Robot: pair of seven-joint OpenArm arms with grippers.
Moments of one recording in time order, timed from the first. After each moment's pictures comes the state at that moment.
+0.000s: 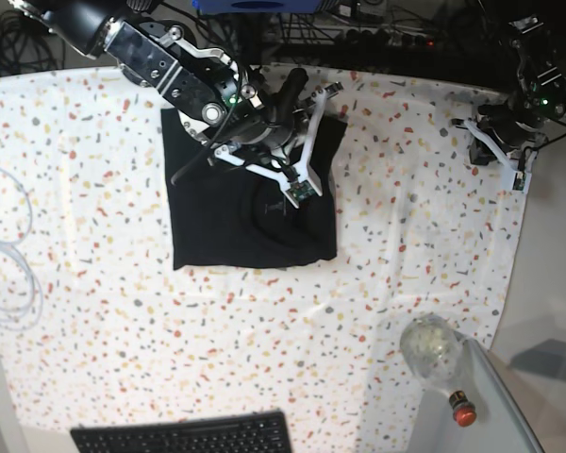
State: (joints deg) left arm 12.7 -13.6 -34.7 74.9 -4.2 -40.8 30.8; right arm 0.8 8.3 -51.2 99.3 18.5 -17.6 -61.4
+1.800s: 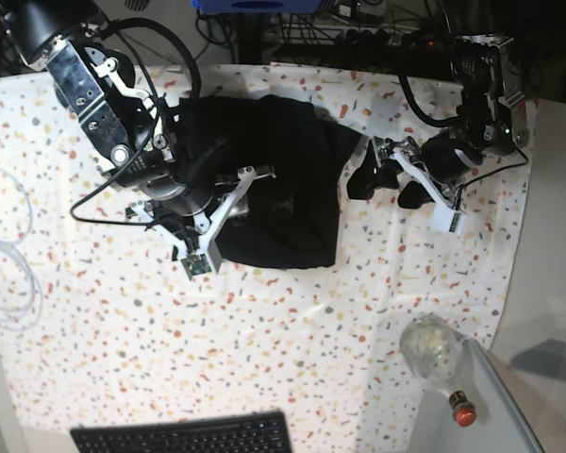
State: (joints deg) left arm 8.3 -9.1 -18.8 78.0 -34.0 -40.7 45.6; right arm -1.2 13.9 -32.2 105.7 18.5 -17.2 -55.1
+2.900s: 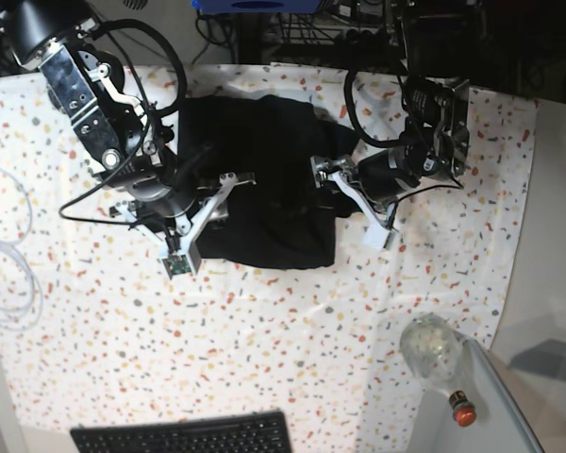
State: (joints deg) left arm -1.5 -4.7 -7.8 60.9 -34.1 -40.8 39.2; right arm -1.7 15.1 -30.4 102.5 18.4 -17.2 -51.8
